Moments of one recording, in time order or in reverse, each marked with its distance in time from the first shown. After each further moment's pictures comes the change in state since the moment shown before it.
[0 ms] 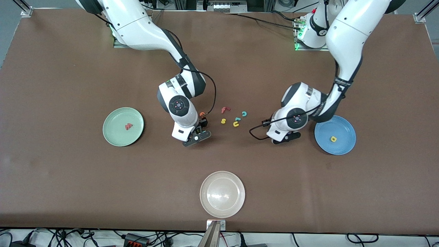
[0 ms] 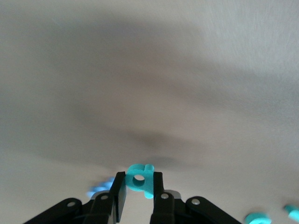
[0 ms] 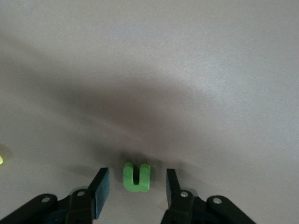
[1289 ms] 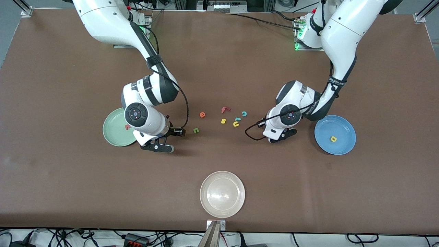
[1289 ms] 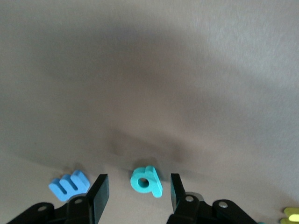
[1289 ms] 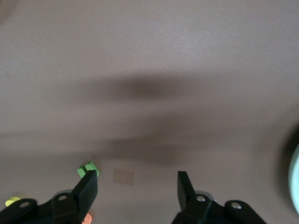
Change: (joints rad) left arm -0.066 0.032 0.000 -0.030 -0.002 0.128 -0.242; right arm -0.160 -0.129 -0.001 -0.010 0.073 -0.169 0.333
